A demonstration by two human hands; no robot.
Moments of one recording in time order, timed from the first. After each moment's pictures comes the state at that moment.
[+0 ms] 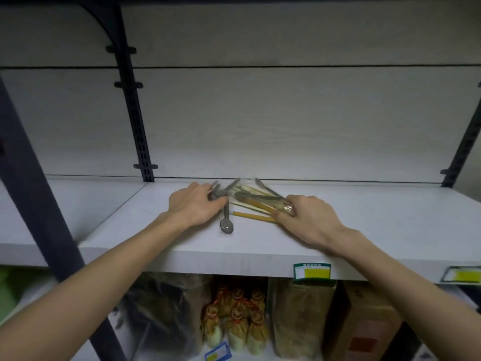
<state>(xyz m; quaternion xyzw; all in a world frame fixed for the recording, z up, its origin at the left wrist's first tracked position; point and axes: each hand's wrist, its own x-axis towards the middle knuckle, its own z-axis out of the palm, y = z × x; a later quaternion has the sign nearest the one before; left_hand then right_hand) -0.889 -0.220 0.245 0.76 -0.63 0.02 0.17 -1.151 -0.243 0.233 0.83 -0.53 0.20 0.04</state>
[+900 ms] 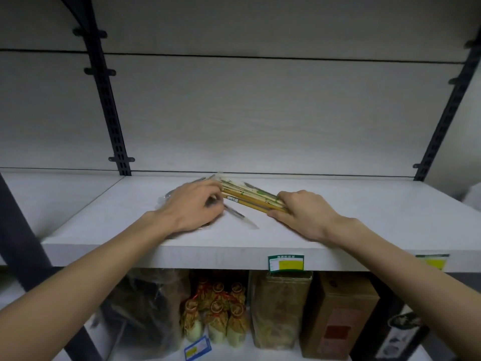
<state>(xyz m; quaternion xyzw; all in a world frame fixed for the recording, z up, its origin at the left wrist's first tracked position) -0.914 -0.221 0.232 0.55 -0.81 0.08 0.19 -1.195 -0.254 0.232 0.88 -0.46 0.13 0.08</state>
